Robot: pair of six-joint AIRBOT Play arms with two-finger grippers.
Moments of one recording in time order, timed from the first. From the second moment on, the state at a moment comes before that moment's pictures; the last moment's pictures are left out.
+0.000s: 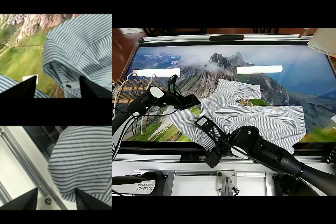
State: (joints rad) left arm -0.16 -1.48 1.08 0.89 -0.83 -1.40; right arm 1.07 -1.13 1.03 -1.32 1.06 1.65
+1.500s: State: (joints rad) left arm -0.21 -1.57 1.11 0.87 -0.79 -1.22; right arm 1.10 -1.26 1.03 -1.54 1.02 1.65
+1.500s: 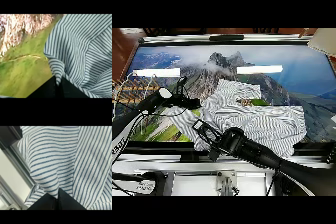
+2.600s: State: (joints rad) left arm -0.23 -0.93 1.94 0.82 -0.54 -1.25; right arm 0.98 -0.96 1.90 -2.24 0.66 1.86
